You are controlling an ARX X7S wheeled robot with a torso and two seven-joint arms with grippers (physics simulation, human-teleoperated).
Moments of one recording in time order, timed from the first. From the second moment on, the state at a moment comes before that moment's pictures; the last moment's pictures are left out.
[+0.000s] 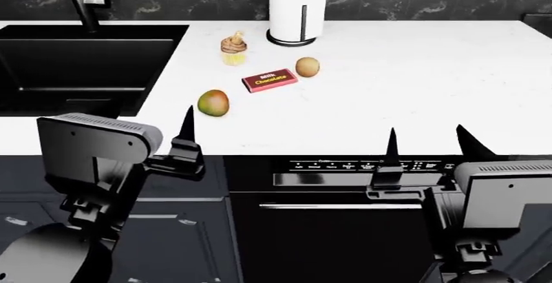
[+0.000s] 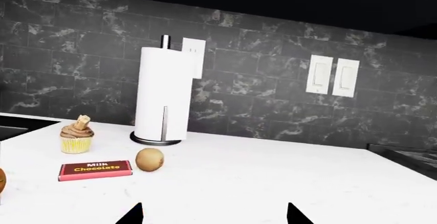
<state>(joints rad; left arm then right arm) -0.41 -0.28 -0.05 0.81 -0.35 -1.00 -0.04 0.15 0.24 0.04 -0.78 0.14 0.68 0.11</state>
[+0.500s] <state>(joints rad) -0.79 -0.34 -0.15 0.87 -0.48 -1.38 -0.05 0.64 0.29 0.12 -0.99 0.33 1.41 0.09</state>
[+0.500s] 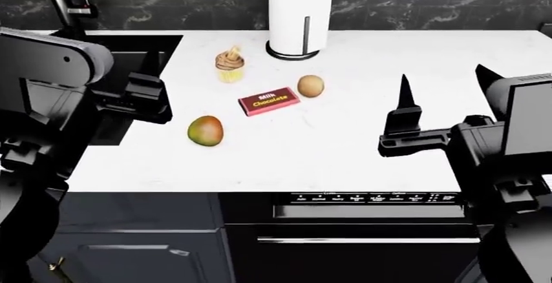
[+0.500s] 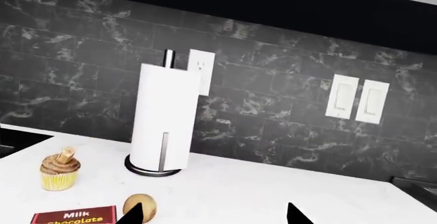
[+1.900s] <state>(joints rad) -0.75 -0.38 -0.13 0.79 -0.49 -1.29 -0.08 0.65 0.20 0.04 -0.57 0.57 1.36 0.16</state>
